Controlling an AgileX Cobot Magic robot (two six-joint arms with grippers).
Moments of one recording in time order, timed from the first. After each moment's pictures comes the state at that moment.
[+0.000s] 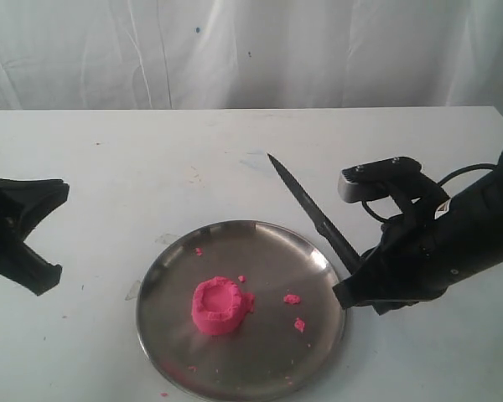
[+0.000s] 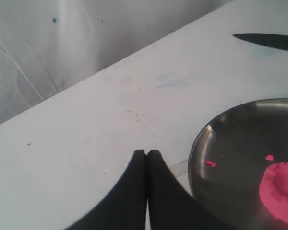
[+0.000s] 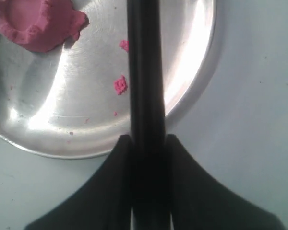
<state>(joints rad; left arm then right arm) -0.17 1.00 -0.33 0.64 -0.39 -0.29 0.38 1.40 -0.75 0.43 0.63 -0.45</state>
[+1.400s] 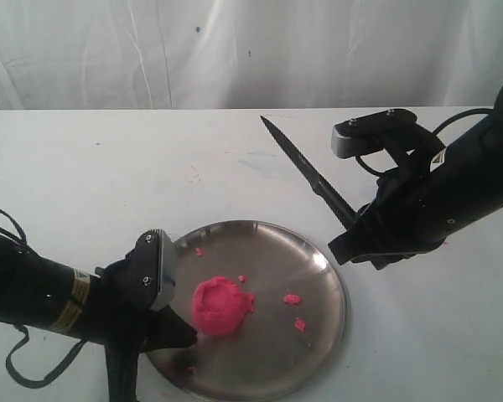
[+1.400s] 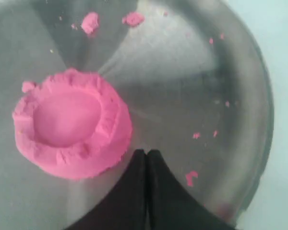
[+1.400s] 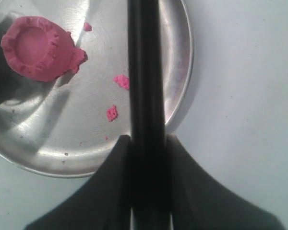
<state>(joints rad) -0.35 1.72 -0.58 1.47 -0.60 -0.57 0.39 1.41 -0.90 0.31 0.72 -0.37</state>
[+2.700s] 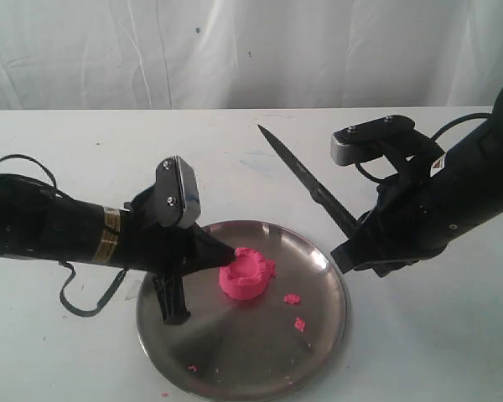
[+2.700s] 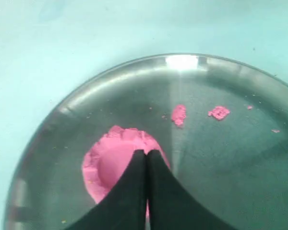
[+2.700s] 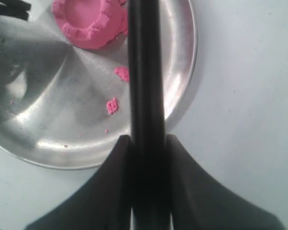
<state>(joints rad) -0.35 1.77 -0.79 1.34 -0.68 -0.56 0.39 1.41 -0.90 0.31 0.74 -0.39</state>
